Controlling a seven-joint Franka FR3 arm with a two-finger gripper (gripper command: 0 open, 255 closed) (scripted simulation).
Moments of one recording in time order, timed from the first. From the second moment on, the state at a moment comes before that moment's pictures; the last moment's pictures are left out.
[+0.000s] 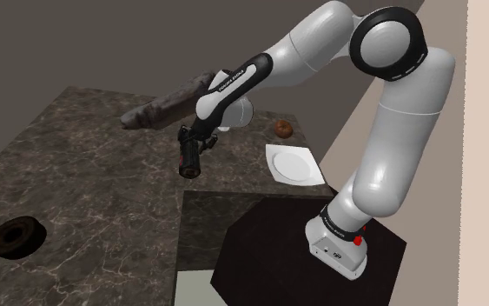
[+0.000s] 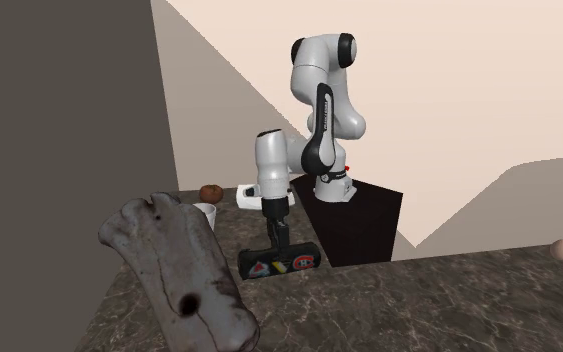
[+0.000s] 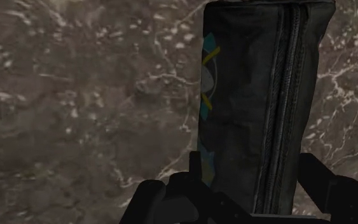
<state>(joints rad) 0.10 0.32 0.19 -2.29 0.48 2.83 0.39</state>
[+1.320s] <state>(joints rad) 0.11 0.19 0.16 -2.29 0.42 2.70 0.47</state>
